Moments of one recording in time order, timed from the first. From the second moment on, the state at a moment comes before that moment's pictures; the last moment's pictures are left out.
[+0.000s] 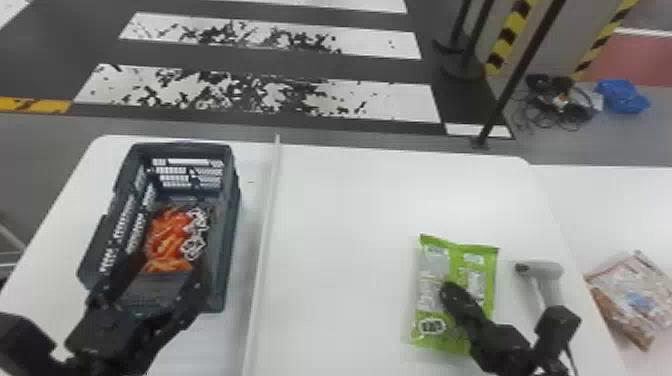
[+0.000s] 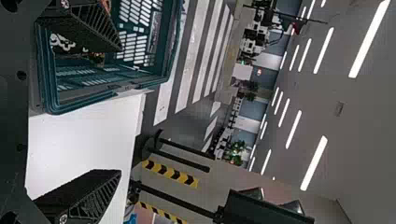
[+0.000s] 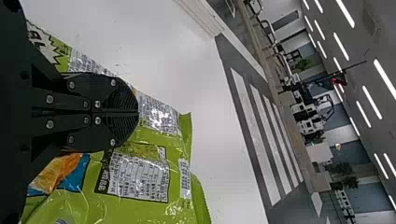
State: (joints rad) left arm 0.73 0.02 0.10 -2.05 0.30 -0.03 -0.38; right arm 0.40 -0.16 -0.15 -1.36 -0.41 -0.06 0.52
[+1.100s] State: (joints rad) left arm 0.71 0.02 0.10 -2.02 0.30 -0.03 -0.38; right arm 0.46 -0.22 -0.07 -1.38 -0.43 -0.06 0.59
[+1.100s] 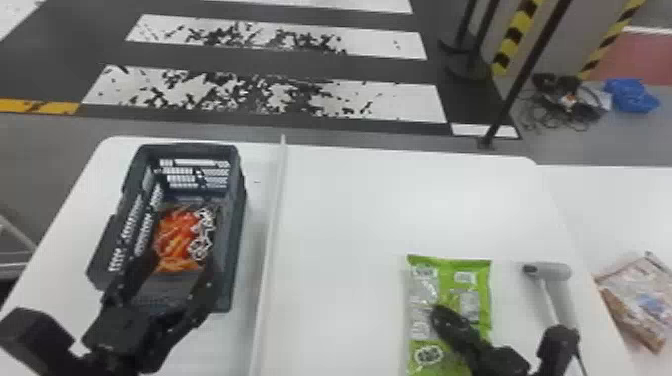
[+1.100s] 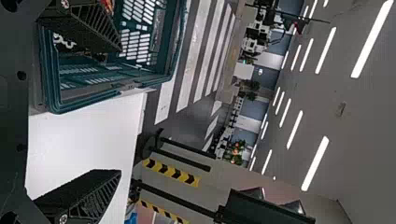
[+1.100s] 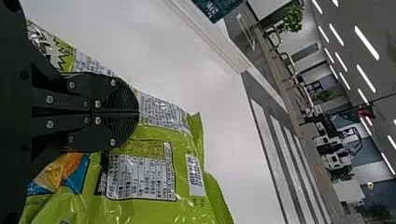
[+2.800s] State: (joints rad) left arm 0.73 0.06 -0.11 -2.08 0.16 -0.02 -0.17; right arm 0.39 -0.28 -0.38 -1.34 -0.22 0.04 0.51
